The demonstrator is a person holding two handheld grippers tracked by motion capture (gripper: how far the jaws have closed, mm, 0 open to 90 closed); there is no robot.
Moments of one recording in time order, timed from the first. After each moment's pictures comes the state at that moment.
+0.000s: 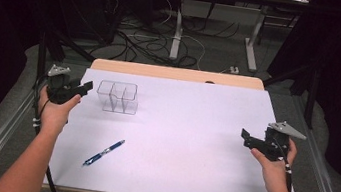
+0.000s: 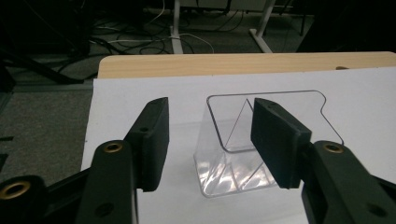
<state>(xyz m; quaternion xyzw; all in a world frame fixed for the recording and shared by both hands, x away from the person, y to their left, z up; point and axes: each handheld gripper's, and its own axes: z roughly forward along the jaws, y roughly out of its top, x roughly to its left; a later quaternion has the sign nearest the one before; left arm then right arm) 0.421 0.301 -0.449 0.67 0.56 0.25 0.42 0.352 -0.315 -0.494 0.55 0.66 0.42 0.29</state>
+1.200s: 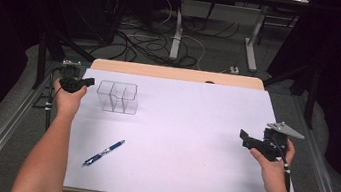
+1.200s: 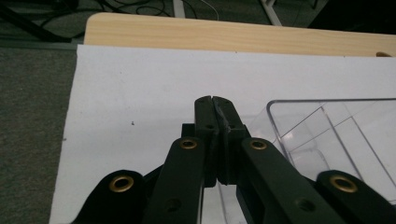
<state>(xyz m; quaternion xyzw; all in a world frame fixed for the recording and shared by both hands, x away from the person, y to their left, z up) 0.491 0.310 -0.488 0.68 0.60 0.19 0.39 0.353 -0.313 -0.499 0.56 0.66 0.42 0.28</state>
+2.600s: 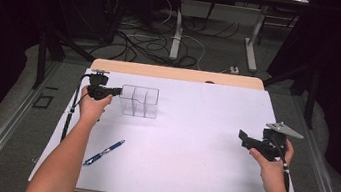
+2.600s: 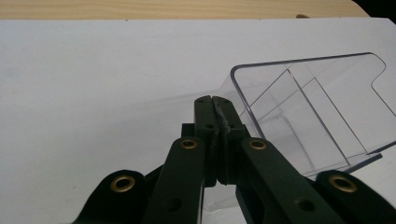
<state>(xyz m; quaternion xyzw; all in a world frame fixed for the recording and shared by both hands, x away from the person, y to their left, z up) 0.489 0.230 -0.501 0.73 0.54 0.10 0.41 0.354 -0.312 -0.501 0.56 0.66 0.42 0.27</state>
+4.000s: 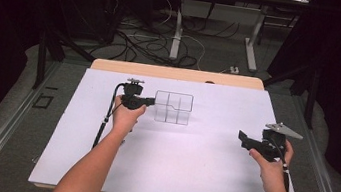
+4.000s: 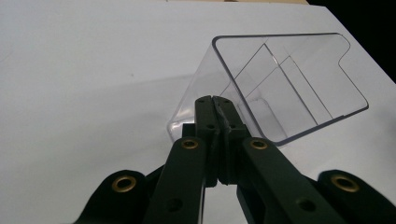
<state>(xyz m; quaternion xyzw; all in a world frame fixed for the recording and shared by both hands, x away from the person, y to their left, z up) 0.468 0.121 -0.502 0.73 0.52 0.07 0.43 0.354 -0.312 -0.504 0.56 0.66 0.42 0.26</state>
